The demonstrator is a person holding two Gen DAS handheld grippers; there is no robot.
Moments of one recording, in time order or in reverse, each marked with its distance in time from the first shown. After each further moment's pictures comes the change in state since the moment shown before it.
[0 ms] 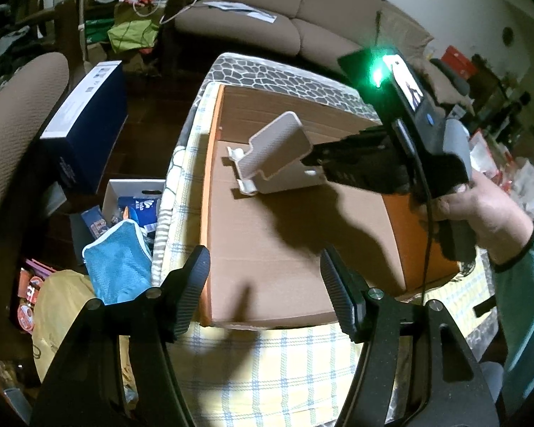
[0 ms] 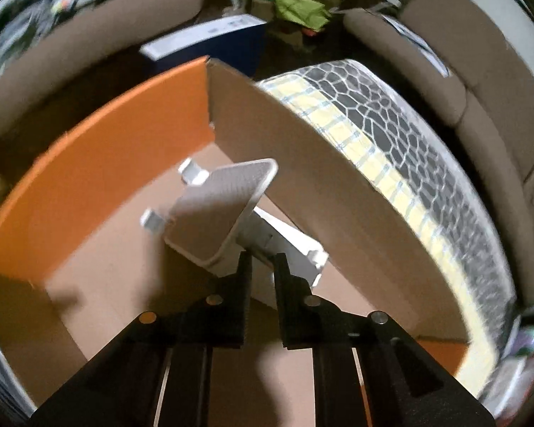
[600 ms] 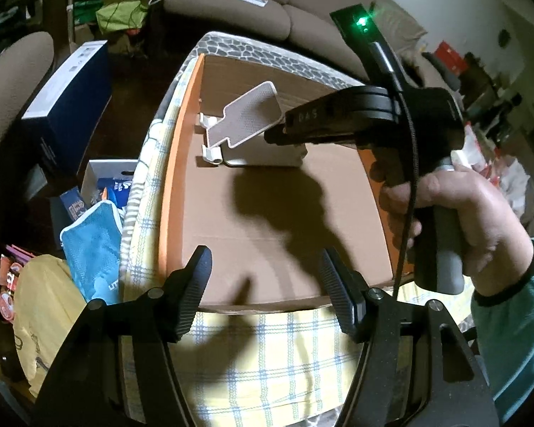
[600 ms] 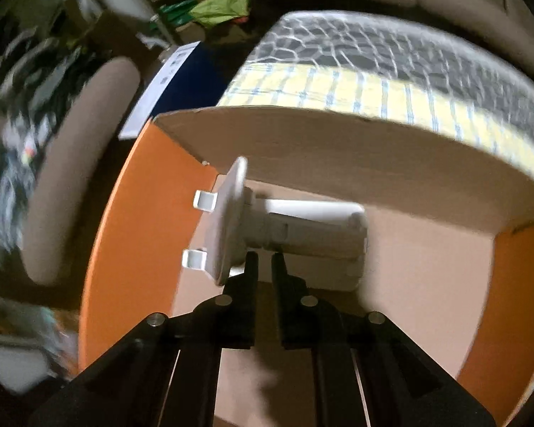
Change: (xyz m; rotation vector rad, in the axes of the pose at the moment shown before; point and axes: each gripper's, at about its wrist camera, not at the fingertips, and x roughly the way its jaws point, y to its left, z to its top) left arm 0.012 -0.012 -0.020 -0.022 0.056 -0.068; right arm 0.001 -0.010 0.008 0.512 0.014 0.214
